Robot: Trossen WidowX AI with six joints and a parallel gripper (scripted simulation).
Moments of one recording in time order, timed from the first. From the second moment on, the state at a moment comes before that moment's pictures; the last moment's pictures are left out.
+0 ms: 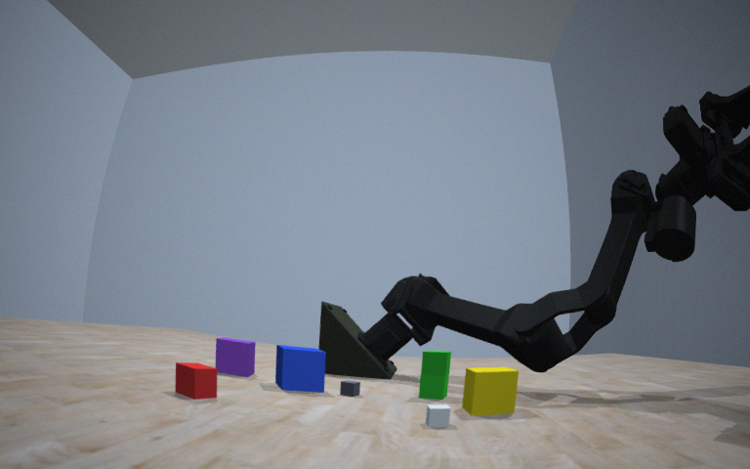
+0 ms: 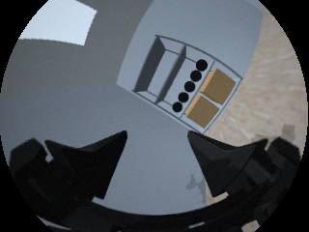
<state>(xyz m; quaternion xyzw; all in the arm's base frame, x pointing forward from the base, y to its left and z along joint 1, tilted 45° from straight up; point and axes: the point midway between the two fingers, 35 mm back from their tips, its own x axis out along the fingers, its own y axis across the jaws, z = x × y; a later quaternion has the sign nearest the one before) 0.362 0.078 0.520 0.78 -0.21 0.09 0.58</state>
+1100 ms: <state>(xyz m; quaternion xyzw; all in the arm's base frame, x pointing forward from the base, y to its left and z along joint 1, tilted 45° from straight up) 0.048 -0.087 0.685 0.83 -0.19 0.51 -0.13</state>
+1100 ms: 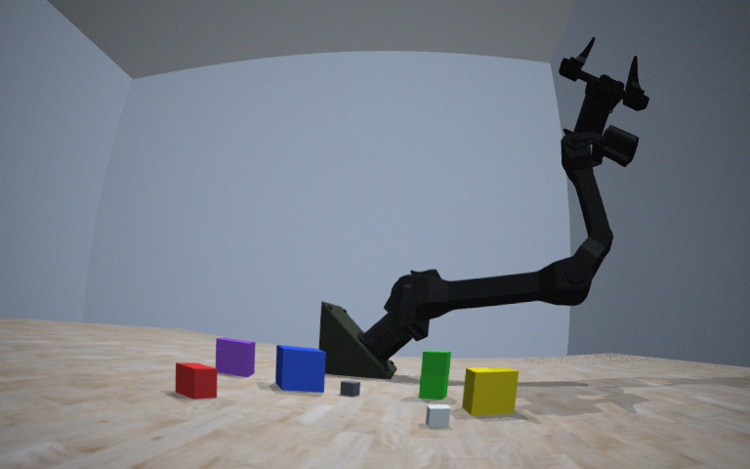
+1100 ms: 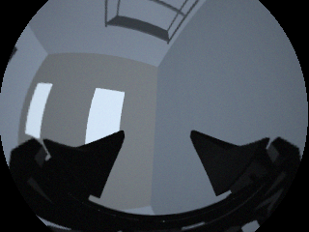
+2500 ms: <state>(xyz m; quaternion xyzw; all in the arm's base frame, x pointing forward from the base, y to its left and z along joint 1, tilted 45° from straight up) 0.224 -0.440 0.316 0.17 -0.24 0.25 -0.92</state>
